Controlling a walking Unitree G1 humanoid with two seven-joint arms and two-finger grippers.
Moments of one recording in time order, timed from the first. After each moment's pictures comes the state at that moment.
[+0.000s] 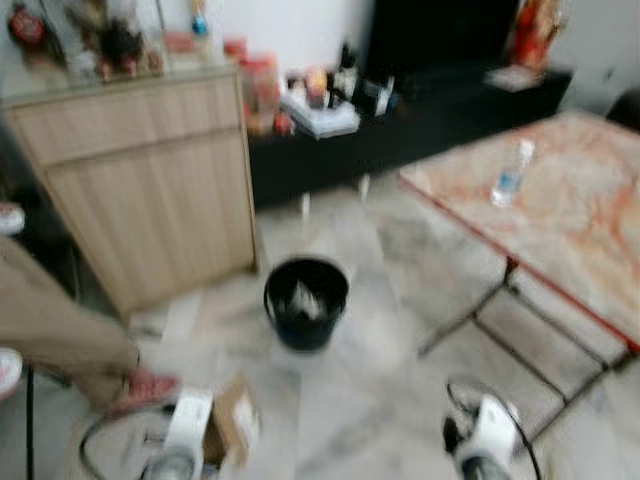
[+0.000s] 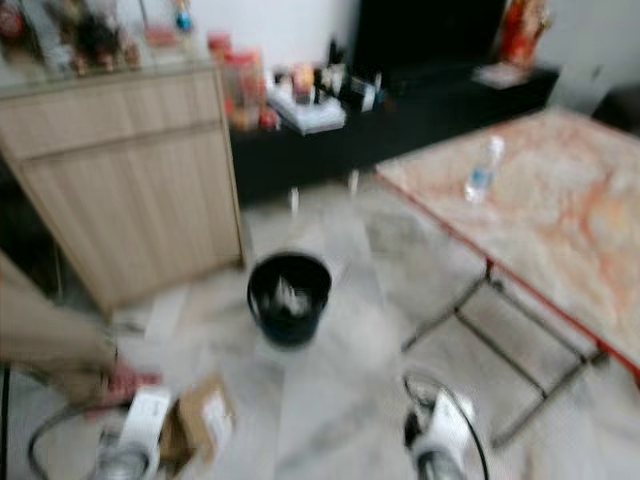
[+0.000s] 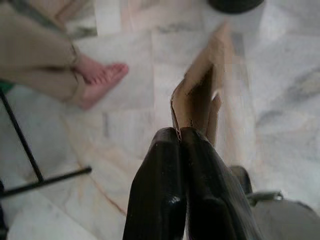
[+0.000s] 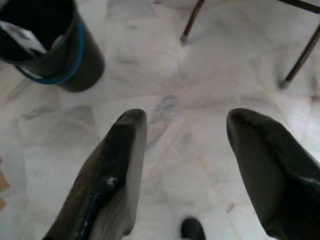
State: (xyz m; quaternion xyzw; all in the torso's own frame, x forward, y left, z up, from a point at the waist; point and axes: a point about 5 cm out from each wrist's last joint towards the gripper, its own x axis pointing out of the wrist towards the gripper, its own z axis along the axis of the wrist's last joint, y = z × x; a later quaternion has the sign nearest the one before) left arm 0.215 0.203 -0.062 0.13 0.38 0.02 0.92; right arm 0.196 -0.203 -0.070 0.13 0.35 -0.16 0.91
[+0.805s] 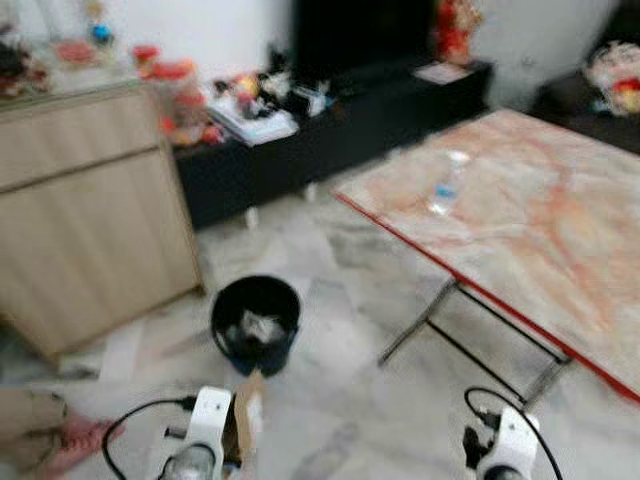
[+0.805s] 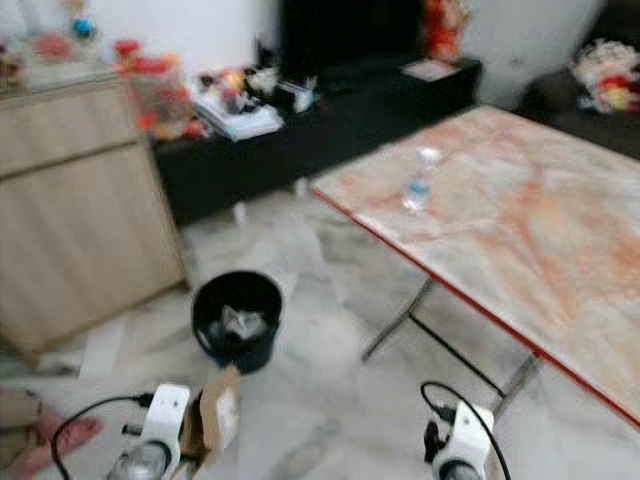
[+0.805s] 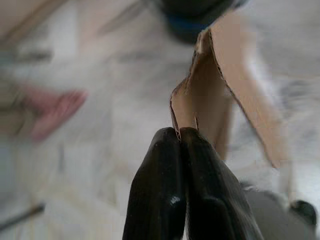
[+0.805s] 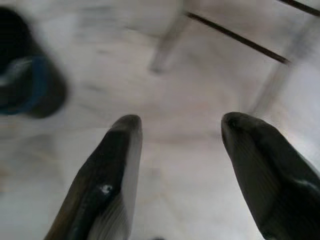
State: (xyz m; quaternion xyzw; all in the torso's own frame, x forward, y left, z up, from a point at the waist) left arm 0.210 0.198 -0.066 0.12 0.39 0.03 0.92; right arm 0.203 -0.206 -0.066 0.11 0.35 -0.12 0.92
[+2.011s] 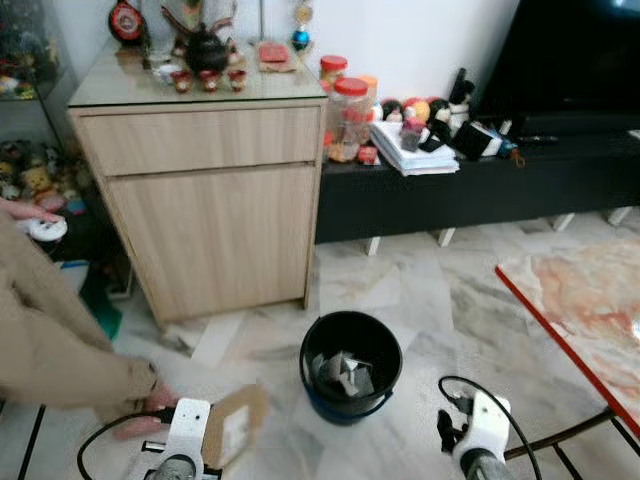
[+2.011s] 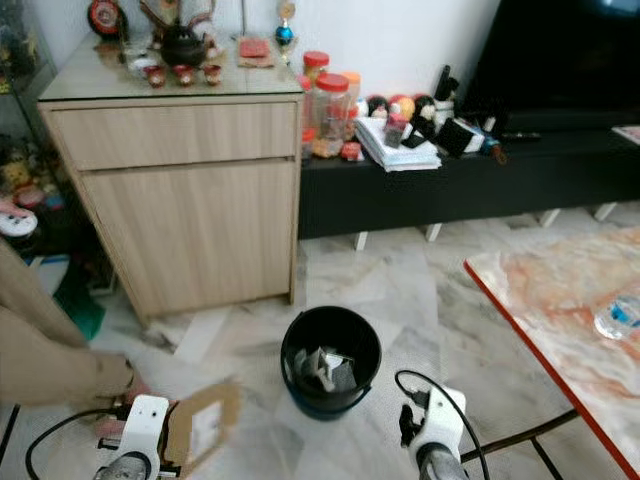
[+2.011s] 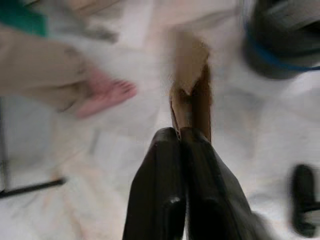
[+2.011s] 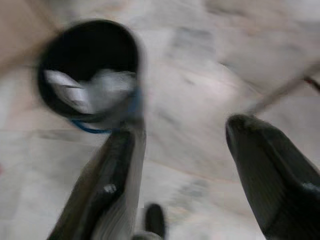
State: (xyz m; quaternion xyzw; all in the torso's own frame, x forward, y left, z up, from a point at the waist) left arm 0.208 0.179 -0.069 0.10 0.38 0.02 0.92; right arm 0.186 -0.223 -0.072 0.09 0.36 -0.14 0.92
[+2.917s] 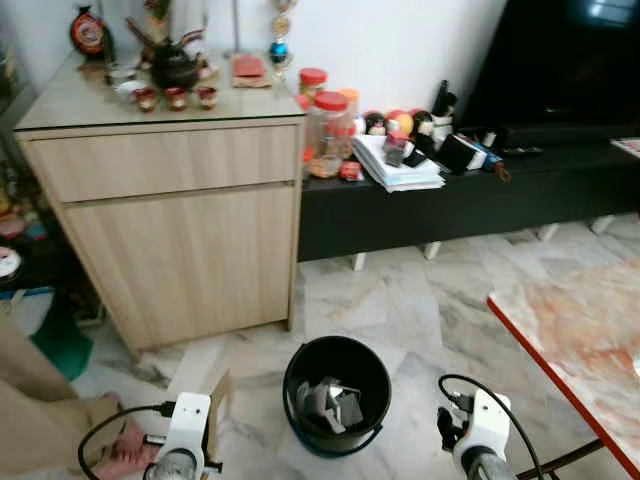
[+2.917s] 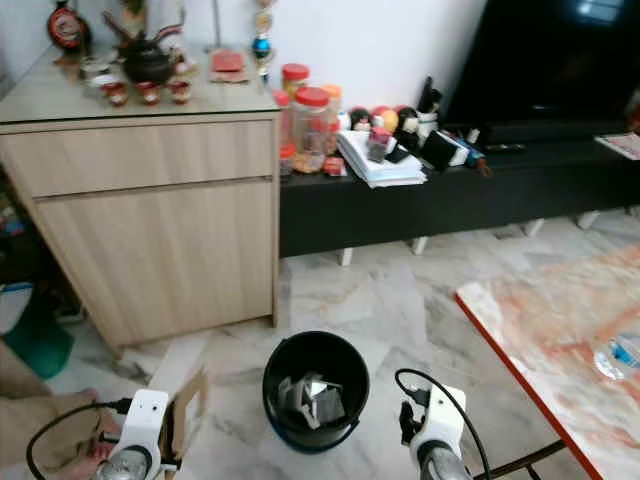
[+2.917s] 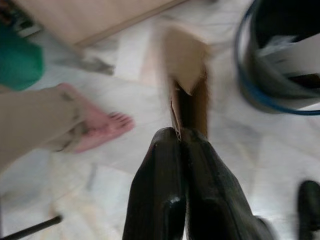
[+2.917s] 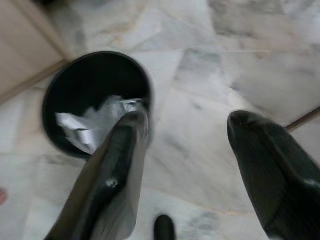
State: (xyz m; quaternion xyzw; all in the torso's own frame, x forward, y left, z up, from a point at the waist) left arm 0.213 0.187 -0.065 0.10 0.38 0.02 0.92; right arm 0.192 -0.215 -0.070 0.10 0.36 -0.12 0.92
